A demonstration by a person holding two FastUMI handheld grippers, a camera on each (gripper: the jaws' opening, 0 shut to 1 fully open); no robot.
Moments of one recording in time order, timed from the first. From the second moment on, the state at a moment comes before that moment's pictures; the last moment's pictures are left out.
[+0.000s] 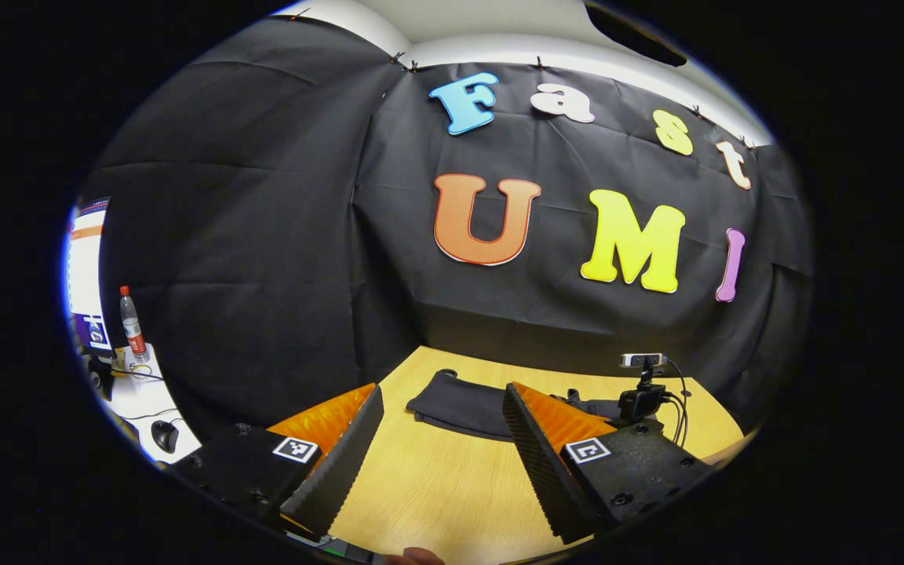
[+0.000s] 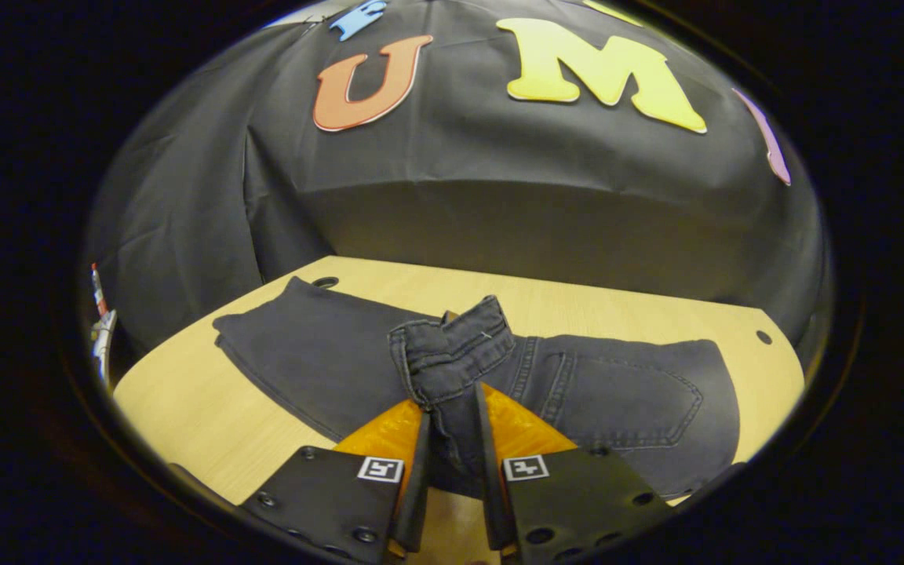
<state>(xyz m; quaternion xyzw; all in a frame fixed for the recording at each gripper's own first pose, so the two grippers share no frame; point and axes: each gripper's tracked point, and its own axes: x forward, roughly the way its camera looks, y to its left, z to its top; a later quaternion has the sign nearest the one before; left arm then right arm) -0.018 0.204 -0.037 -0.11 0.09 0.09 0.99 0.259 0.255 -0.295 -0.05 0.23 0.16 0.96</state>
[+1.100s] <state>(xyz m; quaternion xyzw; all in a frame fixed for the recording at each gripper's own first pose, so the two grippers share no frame) 0.158 0.185 -0.240 -0.50 0.30 0.10 0.81 0.134 0.068 -0.038 -0.03 0.04 0.07 1.00</state>
